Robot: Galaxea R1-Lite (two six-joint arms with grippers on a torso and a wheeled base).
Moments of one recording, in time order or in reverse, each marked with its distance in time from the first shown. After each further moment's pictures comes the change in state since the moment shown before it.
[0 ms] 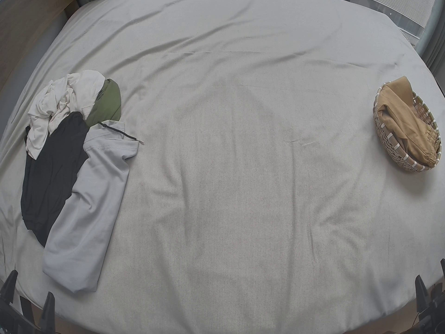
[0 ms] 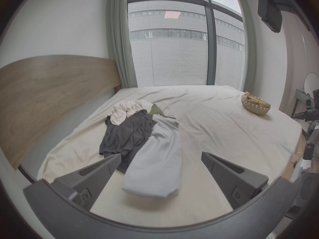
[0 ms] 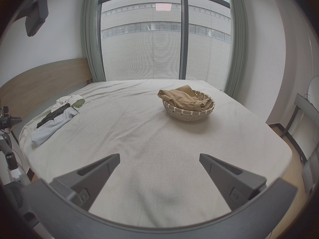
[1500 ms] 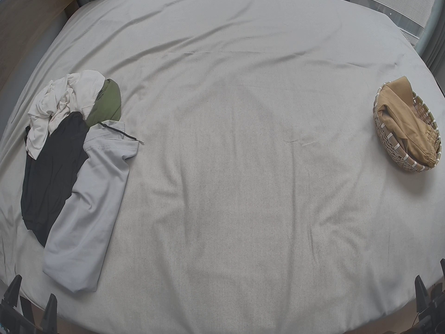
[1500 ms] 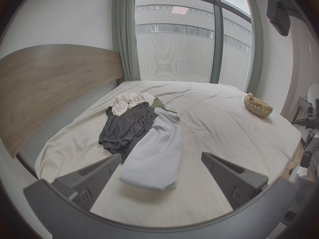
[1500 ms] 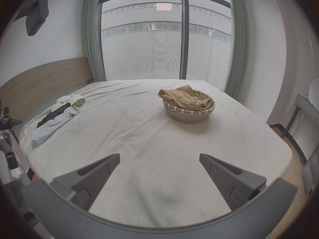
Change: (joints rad) left arm -0.003 -0.003 0.000 0.074 0.008 -0.068; right arm 0.001 0.003 0.000 0.000 0.001 -0.002
